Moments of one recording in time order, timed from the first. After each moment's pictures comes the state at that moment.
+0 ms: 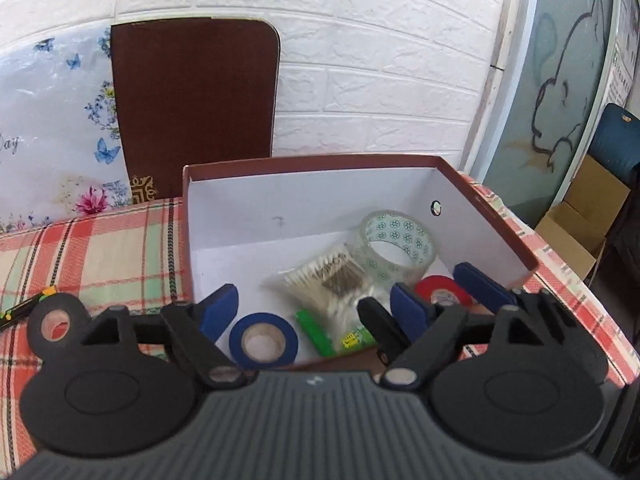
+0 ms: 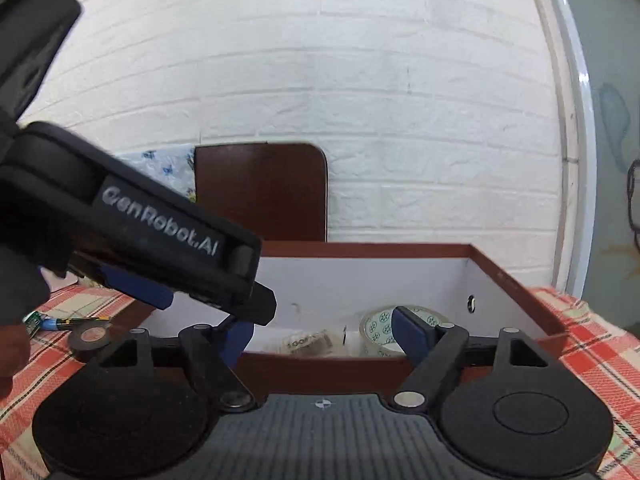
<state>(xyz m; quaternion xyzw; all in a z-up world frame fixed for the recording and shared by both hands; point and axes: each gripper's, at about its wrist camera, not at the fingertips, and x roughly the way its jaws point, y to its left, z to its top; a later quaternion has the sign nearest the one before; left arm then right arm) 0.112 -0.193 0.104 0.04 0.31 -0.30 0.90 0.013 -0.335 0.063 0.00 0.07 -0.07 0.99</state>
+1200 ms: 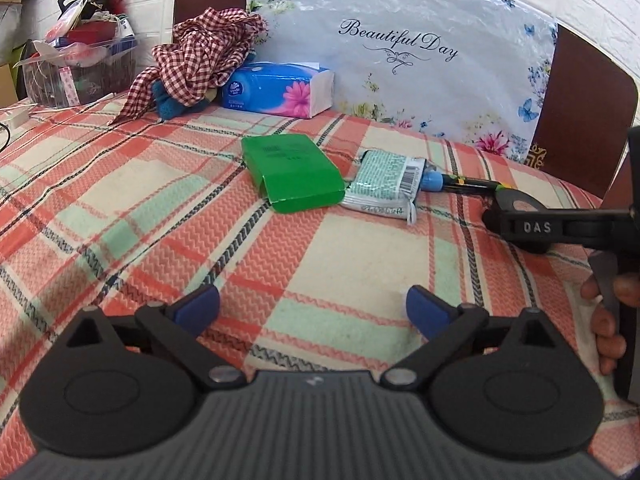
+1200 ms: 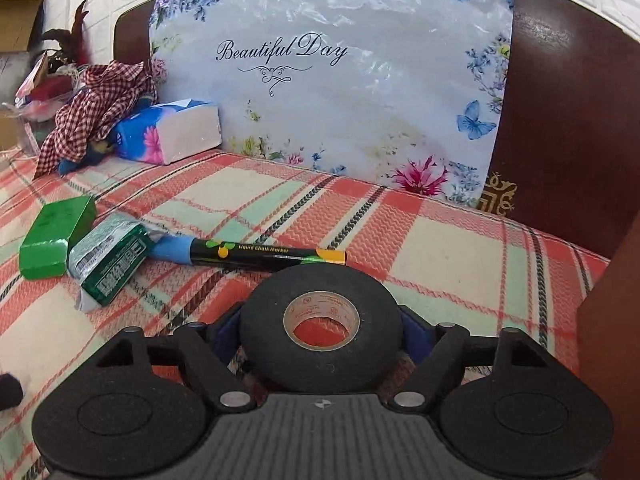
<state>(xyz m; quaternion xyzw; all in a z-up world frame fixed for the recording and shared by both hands) 0.104 0.117 -0.012 -0.07 0.30 0.04 0.95 0.206 -0.126 0.016 -0.08 0.29 0.13 0.94</state>
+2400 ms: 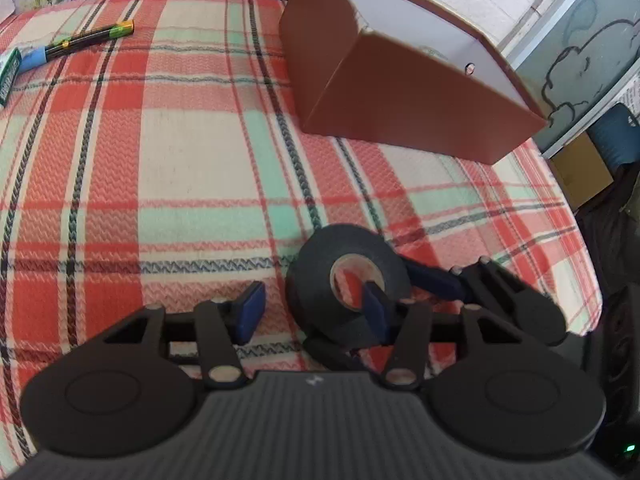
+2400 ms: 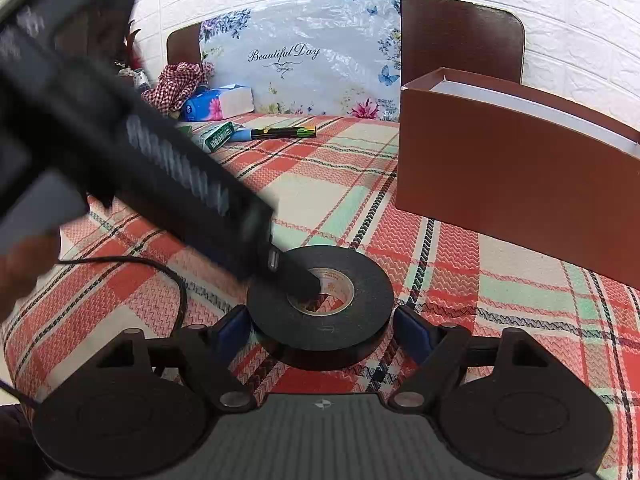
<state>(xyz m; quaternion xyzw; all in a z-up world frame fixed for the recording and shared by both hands) 0.056 -0.059 0.009 -0.04 0.49 -0.29 0.82 -0.037 -0.238 0.014 -0.03 0.30 0.15 0.94</state>
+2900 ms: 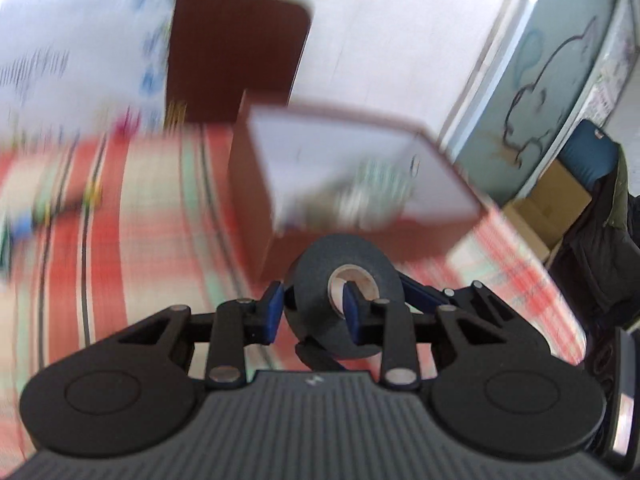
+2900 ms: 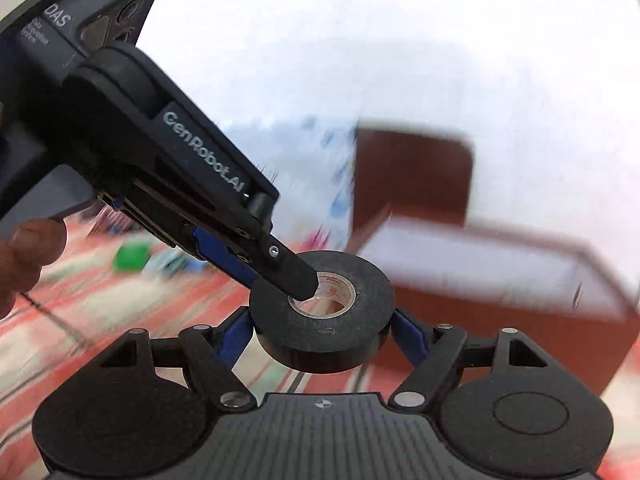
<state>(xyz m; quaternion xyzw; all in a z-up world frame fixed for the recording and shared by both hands) 0.073 -0.095 0.116 -0.01 0.35 -0.33 0.88 -0.019 -0.258 0.073 -0.05 0.11 0.09 0.99</state>
